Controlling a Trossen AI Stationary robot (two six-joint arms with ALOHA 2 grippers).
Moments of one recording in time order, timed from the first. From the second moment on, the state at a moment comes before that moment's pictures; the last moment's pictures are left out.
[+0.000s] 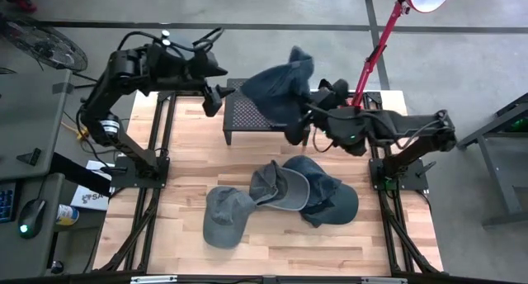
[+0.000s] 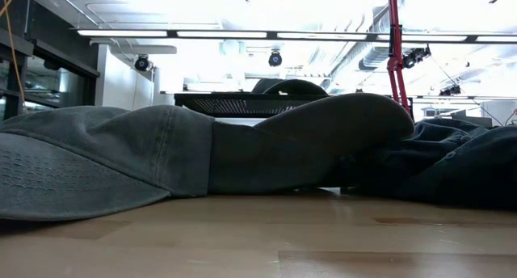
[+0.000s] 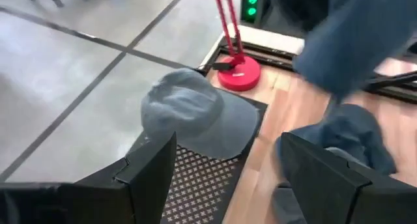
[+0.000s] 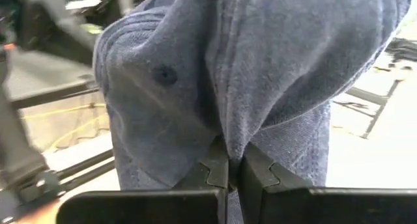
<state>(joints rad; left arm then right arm) 0.22 1.54 2.33 -1.33 -0.23 -0.08 0.21 1.50 1.82 -0.58 1.05 0.18</state>
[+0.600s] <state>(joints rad) 0.37 1.59 2.33 -1.20 -0.18 0.06 0.16 1.46 1.82 -0.73 1.04 0.29</state>
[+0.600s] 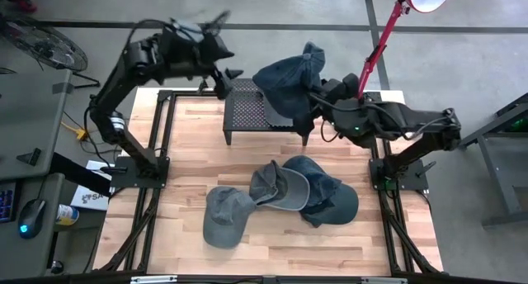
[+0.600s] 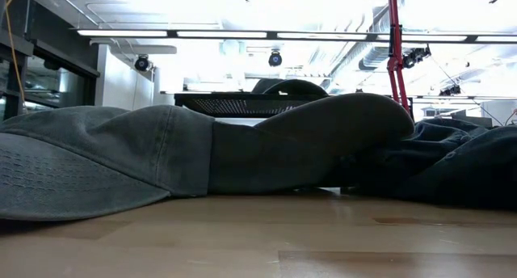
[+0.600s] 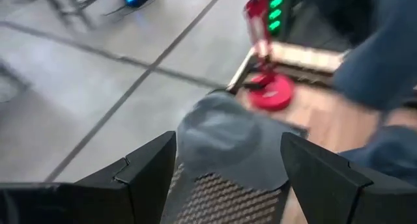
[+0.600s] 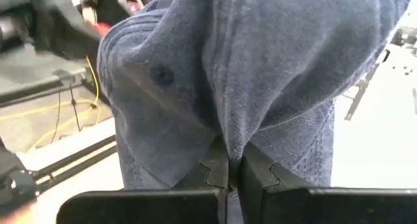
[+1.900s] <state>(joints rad) 0.65 1.71 2.33 -1.26 0.56 0.10 -0.01 1.70 1.82 -0.60 0.67 0.26</state>
